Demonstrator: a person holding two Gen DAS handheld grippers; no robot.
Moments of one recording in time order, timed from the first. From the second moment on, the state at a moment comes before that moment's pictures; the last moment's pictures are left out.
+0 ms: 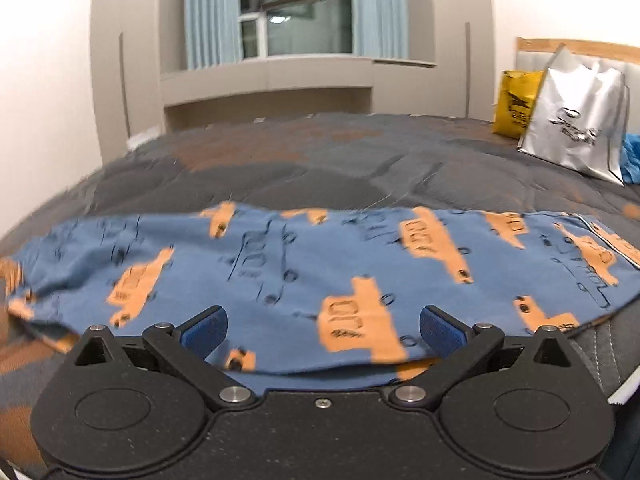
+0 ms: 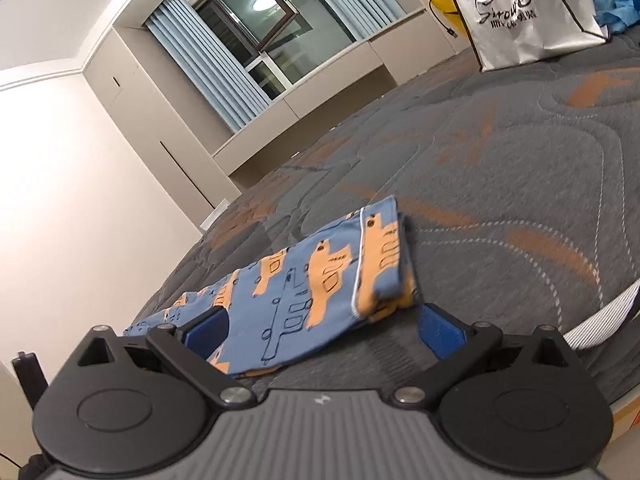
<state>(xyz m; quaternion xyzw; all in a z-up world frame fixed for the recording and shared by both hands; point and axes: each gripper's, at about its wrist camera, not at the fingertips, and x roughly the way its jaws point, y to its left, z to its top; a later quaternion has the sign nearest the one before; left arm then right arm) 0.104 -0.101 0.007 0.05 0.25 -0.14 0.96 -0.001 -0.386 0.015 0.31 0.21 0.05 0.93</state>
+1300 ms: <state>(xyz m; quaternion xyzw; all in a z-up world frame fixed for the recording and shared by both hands) 0.098 0.021 0.040 -0.01 0.16 -0.01 0.99 0.005 -0.397 0.012 0.30 0.13 -0.05 0.94</state>
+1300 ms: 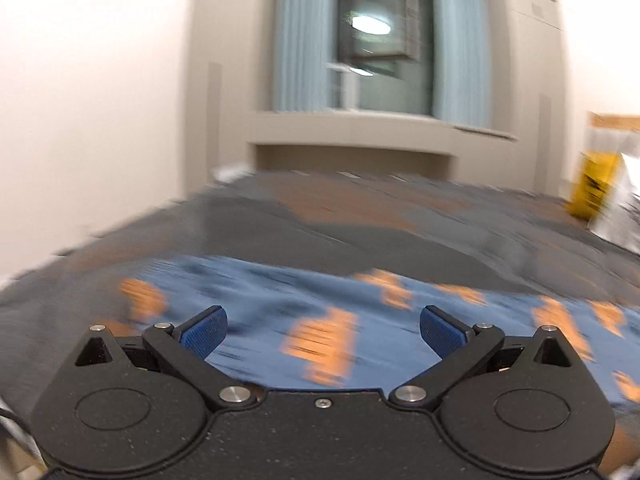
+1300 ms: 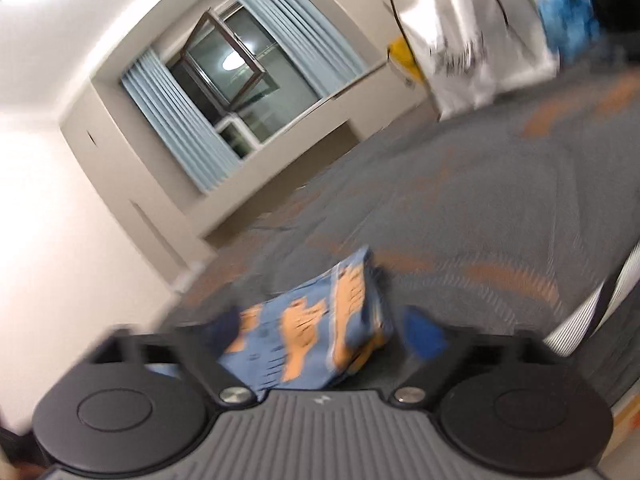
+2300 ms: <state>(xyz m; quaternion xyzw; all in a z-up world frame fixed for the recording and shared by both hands) 0.207 0.165 0.044 -0.04 0.20 -0.01 0.98 0.157 -0.183 0.029 0.09 0.26 0.05 0.96</state>
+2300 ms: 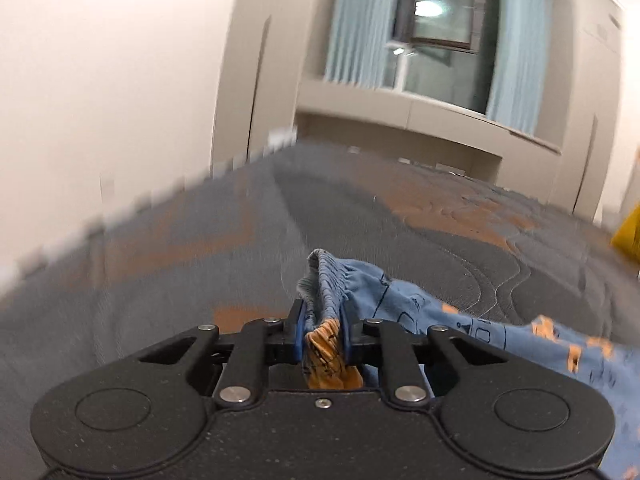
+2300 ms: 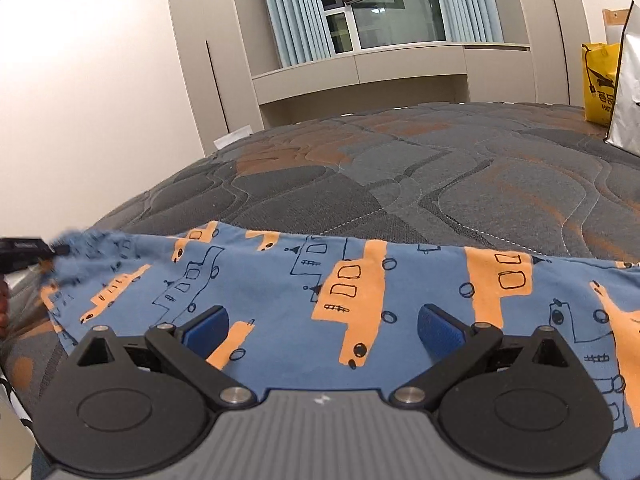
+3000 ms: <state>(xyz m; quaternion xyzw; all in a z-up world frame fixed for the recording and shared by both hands) 0.214 0.075 0.068 0.07 0.21 -0.06 0.97 0.144 -0.201 0.027 0.13 0.23 0.08 0.96</state>
